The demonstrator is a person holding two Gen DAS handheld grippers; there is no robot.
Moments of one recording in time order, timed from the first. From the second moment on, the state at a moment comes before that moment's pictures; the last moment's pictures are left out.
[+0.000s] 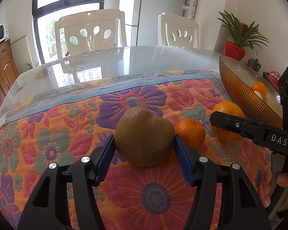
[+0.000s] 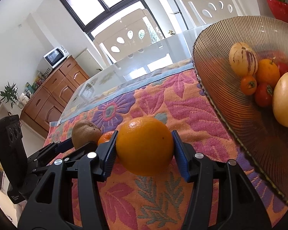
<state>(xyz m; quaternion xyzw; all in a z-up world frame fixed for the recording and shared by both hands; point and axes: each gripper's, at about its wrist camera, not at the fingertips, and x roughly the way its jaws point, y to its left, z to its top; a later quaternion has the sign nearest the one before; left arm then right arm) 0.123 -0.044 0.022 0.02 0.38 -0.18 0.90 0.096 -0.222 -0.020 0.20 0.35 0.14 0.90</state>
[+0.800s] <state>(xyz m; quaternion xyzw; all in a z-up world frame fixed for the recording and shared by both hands) 0.119 -0.044 0.025 0.03 0.37 -0.18 0.91 0.091 -0.217 -0.016 0.19 0.34 0.15 0.91</state>
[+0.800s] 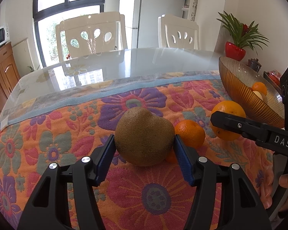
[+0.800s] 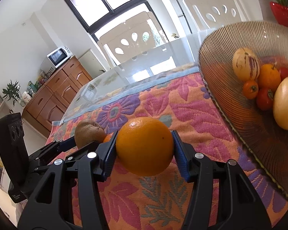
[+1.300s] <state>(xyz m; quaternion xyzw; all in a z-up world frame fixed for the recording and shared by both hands) 0.118 -0.056 0.080 0.03 0.37 -0.12 0.92 0.074 -0.226 0.067 0.18 0.31 0.19 0.91</state>
